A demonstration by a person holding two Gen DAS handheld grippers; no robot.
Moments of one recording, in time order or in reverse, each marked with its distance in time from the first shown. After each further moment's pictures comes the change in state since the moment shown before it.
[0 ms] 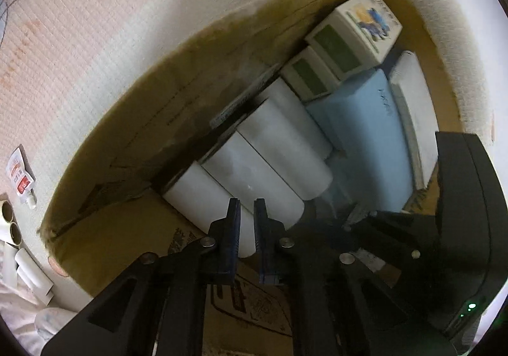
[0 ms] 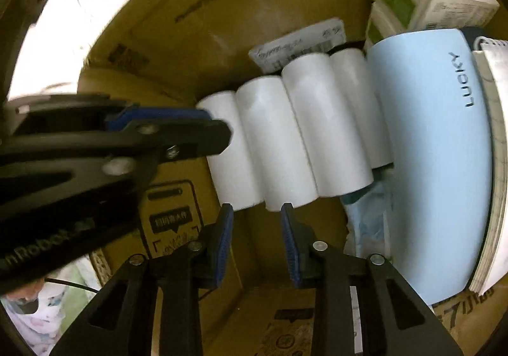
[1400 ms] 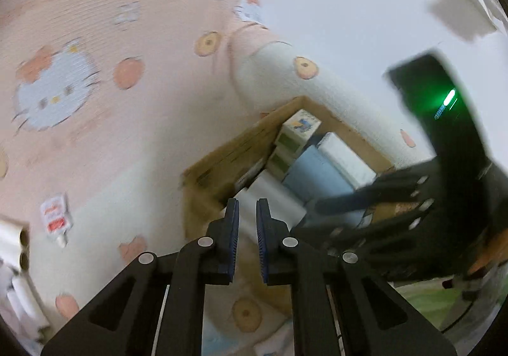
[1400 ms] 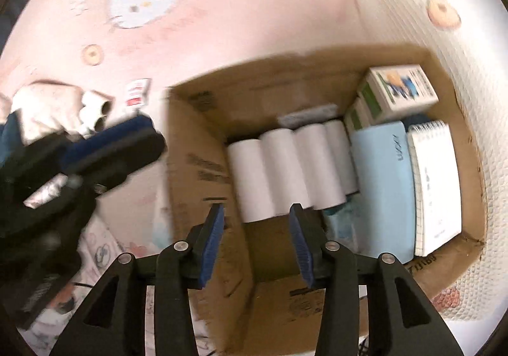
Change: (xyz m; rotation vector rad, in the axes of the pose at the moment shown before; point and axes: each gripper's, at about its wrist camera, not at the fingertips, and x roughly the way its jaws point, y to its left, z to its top) left arm -0.102 0.048 -0.153 0.112 -0.764 -0.081; right arm -0.100 0.074 -0.031 -0.145 -0.256 -0.254
